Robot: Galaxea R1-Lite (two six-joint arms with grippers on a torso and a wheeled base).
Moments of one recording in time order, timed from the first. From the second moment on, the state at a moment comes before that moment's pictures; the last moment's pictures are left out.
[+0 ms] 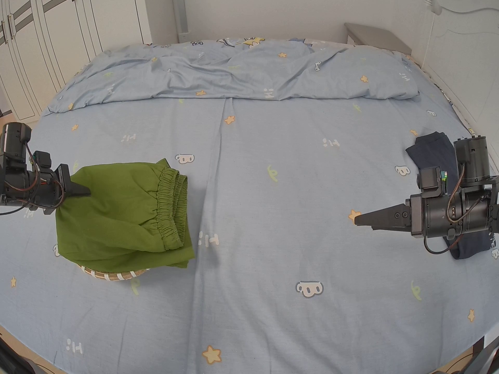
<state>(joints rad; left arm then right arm) 0.25 1.65 -1.12 0.14 -0.49 -0.27 0.28 1.54 -0.84 -0.10 0.65 0.31</state>
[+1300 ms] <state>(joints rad) 0.22 1.47 -1.07 0.11 -0.28 -0.24 0.28 1.45 -0.79 -0.12 0.63 0.20</state>
